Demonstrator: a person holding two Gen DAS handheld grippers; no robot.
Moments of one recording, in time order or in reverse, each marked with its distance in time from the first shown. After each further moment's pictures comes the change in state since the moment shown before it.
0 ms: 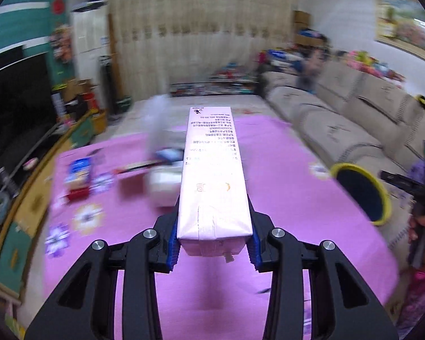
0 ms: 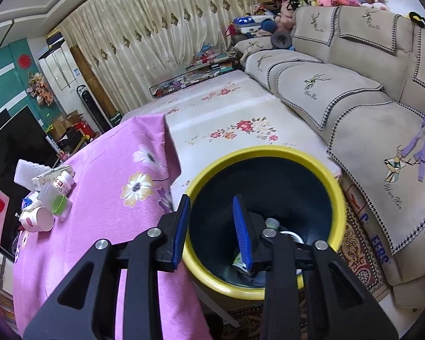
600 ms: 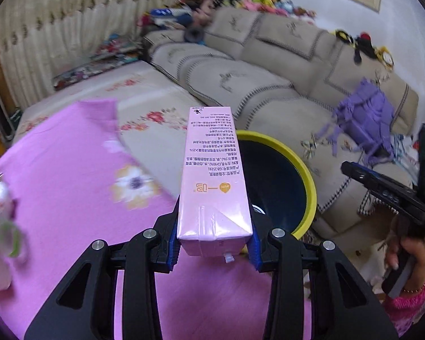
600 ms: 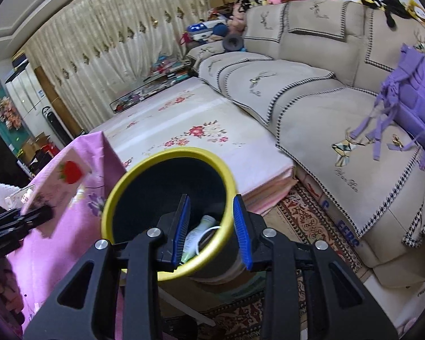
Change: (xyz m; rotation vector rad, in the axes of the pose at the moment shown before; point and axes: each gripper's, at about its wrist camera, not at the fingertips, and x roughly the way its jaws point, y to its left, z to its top) left arm 0.150 -0.263 0.036 0.291 0.225 -0.422; right arm -0.041 -0.109 -0.015 0.127 -0.032 -0.161
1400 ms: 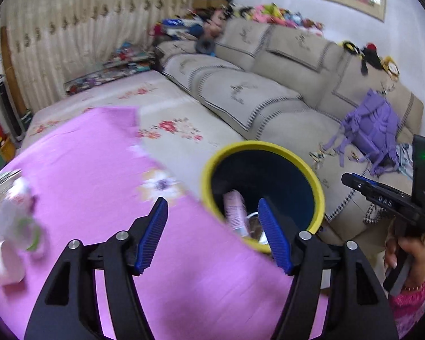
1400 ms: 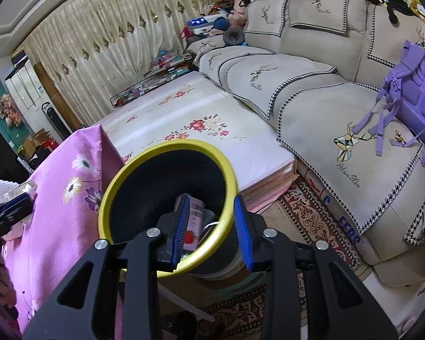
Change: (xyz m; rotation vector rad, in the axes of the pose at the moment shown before) left arm -0.040 0.038 -0.015 -0.050 -0.093 0.058; right arm 0.009 0.011 -0.006 -0.016 0.030 0.010
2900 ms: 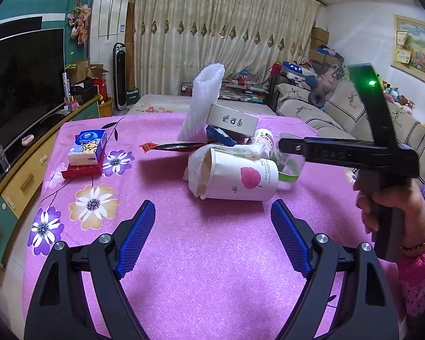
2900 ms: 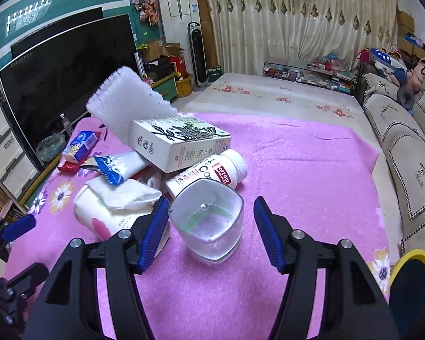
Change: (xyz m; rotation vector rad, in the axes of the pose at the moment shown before) left arm -0.162 0.233 -0.158 -0.364 -0.202 0.390; right arm 0.088 0.450 -0.044 -0.675 0.126 0.432
